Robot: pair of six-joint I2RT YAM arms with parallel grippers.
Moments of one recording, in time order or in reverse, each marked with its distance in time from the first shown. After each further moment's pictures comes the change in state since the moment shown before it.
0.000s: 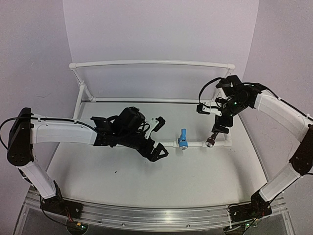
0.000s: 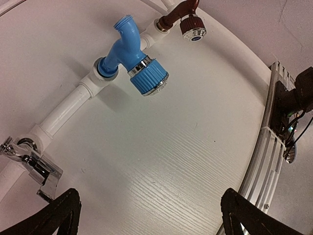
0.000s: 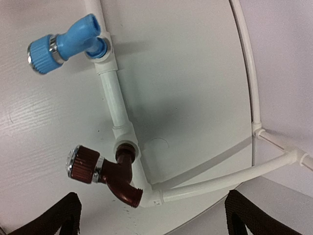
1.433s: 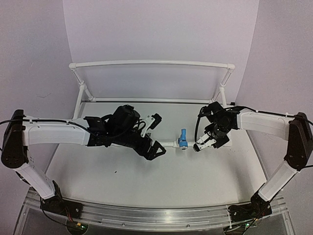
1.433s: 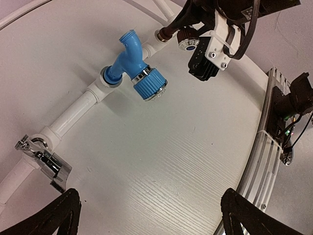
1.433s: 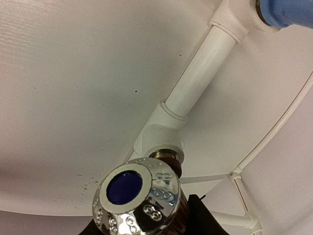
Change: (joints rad) left arm 0.000 -0.074 -0.038 0.007 -0.021 0.000; right arm 0.118 0.078 -0.301 0.214 0.291 -0.600
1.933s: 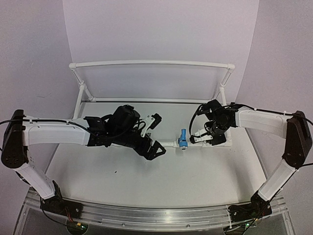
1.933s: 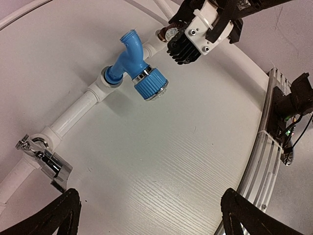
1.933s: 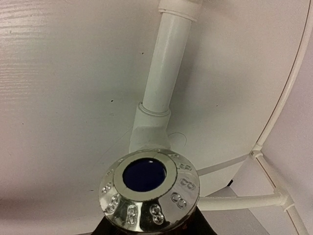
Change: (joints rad) left arm 0.000 0.000 0.000 0.000 -0.003 0.000; right arm 0.000 0.030 0.041 0.004 -0.003 0.278
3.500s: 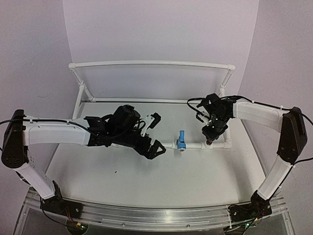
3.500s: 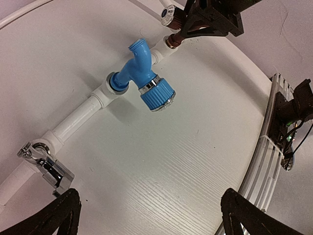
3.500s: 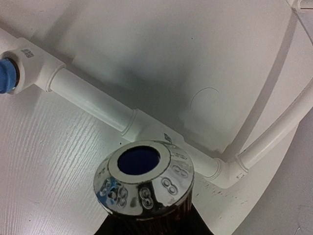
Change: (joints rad) left arm 0.000 0.003 0.003 0.000 -0.020 -0.029; right arm -0.038 0.081 0.161 -0.162 -0.107 1.170
